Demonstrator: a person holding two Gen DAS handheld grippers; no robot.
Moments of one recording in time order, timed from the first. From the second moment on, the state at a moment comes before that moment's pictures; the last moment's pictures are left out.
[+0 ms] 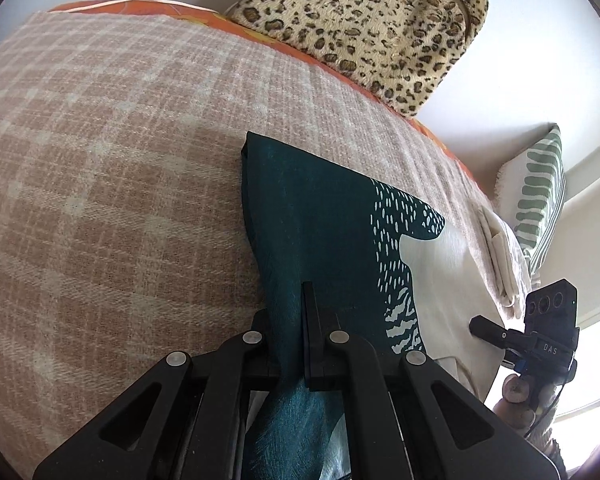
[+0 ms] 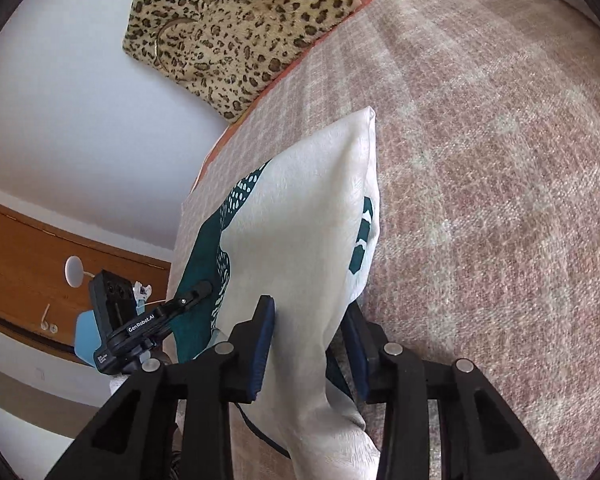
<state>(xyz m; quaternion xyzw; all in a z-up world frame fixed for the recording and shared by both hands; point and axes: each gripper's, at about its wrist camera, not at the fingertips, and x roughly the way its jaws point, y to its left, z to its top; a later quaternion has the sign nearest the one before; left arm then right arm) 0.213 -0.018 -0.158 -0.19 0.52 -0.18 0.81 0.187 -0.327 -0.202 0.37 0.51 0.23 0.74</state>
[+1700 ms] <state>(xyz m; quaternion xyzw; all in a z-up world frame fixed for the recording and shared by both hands) 0.168 -0.191 -0.007 -0.05 0.35 -0.33 0.88 0.165 -0.385 -0.008 0.06 0.41 0.16 0.90</state>
